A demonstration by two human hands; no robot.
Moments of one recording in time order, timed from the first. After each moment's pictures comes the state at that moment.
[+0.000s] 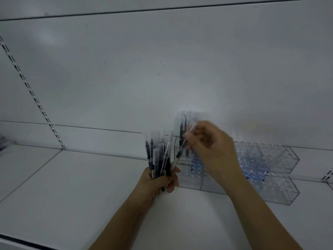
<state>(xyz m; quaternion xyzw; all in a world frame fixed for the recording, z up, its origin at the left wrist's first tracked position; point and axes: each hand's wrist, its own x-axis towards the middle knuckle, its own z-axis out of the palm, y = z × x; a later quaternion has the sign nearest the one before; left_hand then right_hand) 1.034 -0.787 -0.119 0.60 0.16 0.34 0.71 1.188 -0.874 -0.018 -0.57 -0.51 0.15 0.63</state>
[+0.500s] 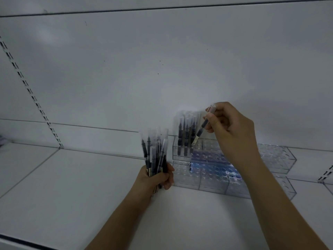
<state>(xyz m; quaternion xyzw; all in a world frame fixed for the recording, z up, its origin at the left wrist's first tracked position) 1.036 -0.783 -0.121 0.58 0.18 0.37 0.71 1.226 -0.875 0.005 -0.62 -0.52 0.02 0.59</state>
